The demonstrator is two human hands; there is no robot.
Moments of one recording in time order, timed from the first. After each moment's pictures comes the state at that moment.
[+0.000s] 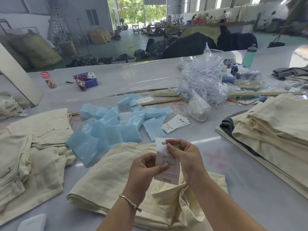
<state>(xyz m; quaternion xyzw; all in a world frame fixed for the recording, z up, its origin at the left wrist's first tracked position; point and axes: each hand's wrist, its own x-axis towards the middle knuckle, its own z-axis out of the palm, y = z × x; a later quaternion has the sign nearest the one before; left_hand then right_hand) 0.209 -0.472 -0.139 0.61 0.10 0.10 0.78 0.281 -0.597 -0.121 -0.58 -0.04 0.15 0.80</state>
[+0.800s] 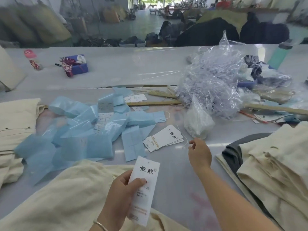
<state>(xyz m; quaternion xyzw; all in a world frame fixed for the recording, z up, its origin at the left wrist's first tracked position) 0.353 -0.496 -0.191 0.57 0.29 0.07 0.77 0.579 -0.650 -0.237 -0.93 -0.01 0.01 0.37</state>
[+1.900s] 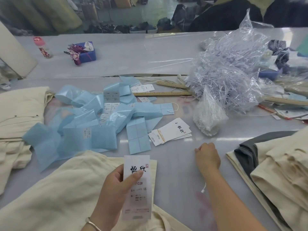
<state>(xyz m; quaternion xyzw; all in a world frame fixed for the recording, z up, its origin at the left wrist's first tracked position) 0.349 -0.492 -0.187 0.59 0.31 0.12 0.74 0.586 -0.650 -0.258 -0.97 -0.02 0.10 0.21</state>
